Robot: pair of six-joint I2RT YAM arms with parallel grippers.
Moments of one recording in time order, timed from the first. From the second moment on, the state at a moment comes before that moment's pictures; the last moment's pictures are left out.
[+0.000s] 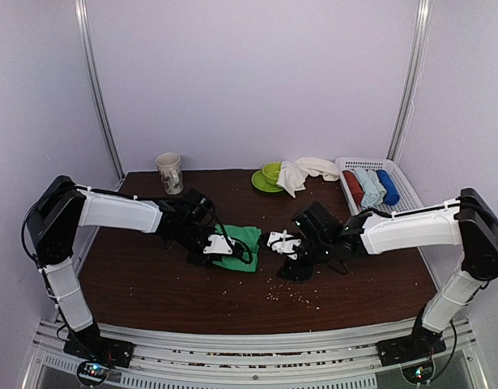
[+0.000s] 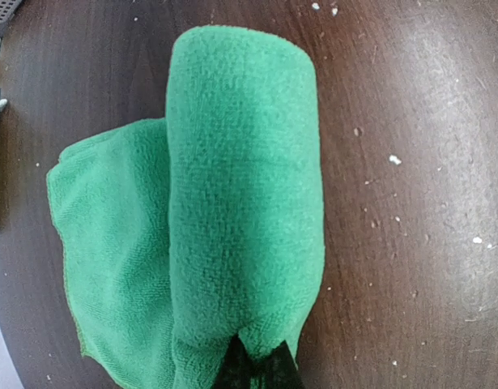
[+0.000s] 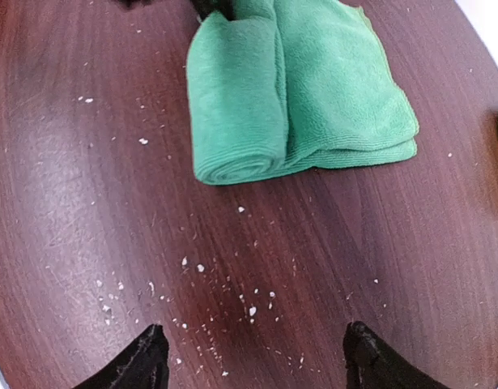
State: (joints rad) left arm -0.73 1.83 1.10 -0.34 0.20 1.08; right arm 0.89 1.64 0.98 -0.24 -0.03 -0.39
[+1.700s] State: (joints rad) left arm -0.58 2.07 1.47 -0.80 0.53 1.11; right arm 1.14 2.16 1.31 0.09 0.59 -0.76
